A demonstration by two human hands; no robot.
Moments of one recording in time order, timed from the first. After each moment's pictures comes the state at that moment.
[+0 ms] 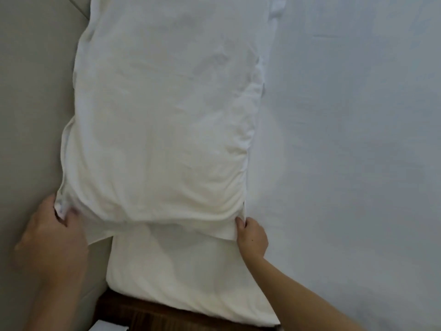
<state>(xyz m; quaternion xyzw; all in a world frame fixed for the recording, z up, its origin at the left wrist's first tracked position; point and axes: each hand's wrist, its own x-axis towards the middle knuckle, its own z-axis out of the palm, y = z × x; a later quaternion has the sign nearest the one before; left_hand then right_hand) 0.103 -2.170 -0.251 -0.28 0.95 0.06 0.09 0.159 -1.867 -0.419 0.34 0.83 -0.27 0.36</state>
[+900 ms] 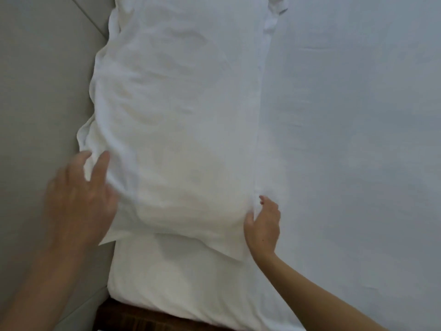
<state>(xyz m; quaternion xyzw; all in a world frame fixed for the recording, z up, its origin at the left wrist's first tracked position) 0.070 -2.134 -0.238 0.03 1.00 -0.04 -0.03 0.148 -1.855 -0.389 0.31 0.88 -0.35 0.12</state>
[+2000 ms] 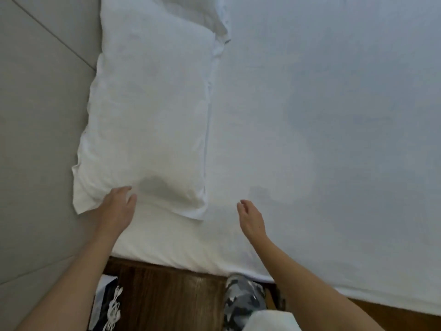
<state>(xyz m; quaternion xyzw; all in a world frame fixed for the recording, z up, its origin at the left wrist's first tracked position) 0.160 -2.017 -0.196 -0.17 0.95 0.11 0.22 0.221 -1.704 -0.267 0.29 0.77 -0.47 0.32</state>
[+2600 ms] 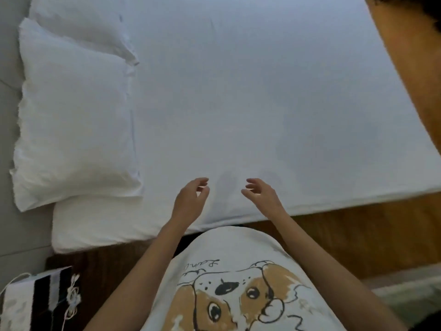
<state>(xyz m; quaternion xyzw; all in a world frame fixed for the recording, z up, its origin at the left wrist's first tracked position) 0.382 -1.683 -0.061 0.05 0.86 0.43 0.26 0.456 -1.471 -0.070 0.30 0.79 -0.51 0.16</state>
